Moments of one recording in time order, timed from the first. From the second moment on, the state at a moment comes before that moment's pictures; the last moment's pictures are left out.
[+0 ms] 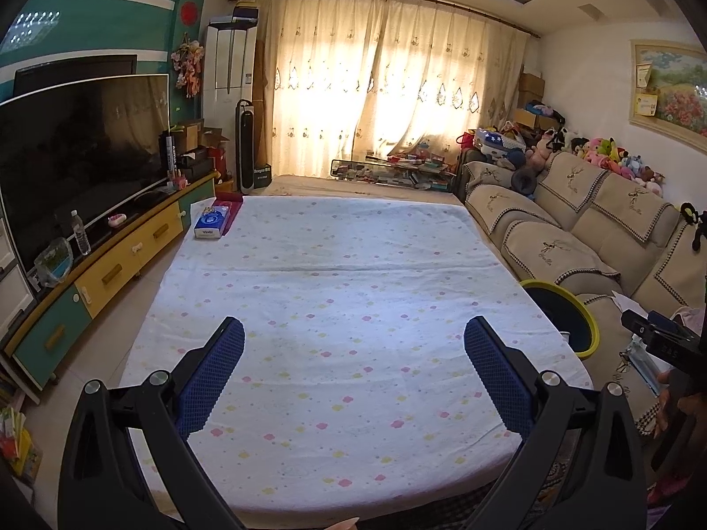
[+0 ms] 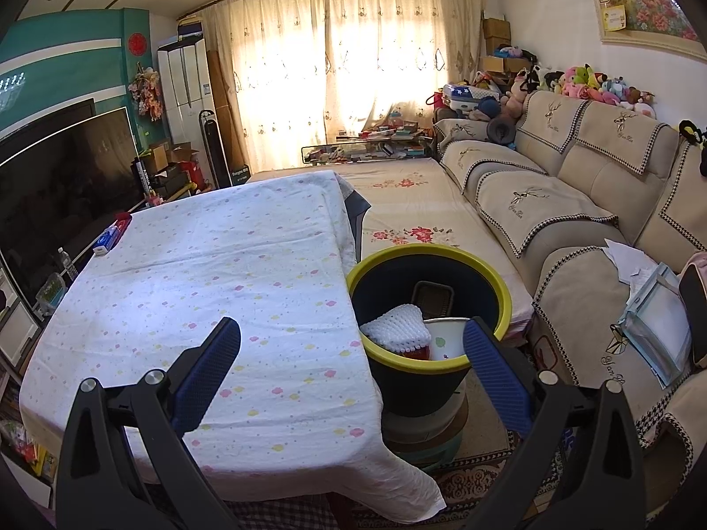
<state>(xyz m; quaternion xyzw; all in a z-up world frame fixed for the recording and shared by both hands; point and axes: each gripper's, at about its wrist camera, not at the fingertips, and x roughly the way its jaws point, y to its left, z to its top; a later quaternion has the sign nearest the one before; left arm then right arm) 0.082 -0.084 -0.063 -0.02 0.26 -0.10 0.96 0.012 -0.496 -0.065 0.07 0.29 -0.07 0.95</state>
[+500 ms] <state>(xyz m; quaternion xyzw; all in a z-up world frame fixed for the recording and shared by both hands) 0.083 -0.084 -0.062 -0.02 0.24 -0.10 0.96 0.012 -0.494 -0.070 0.07 0.29 -0.07 0.95</state>
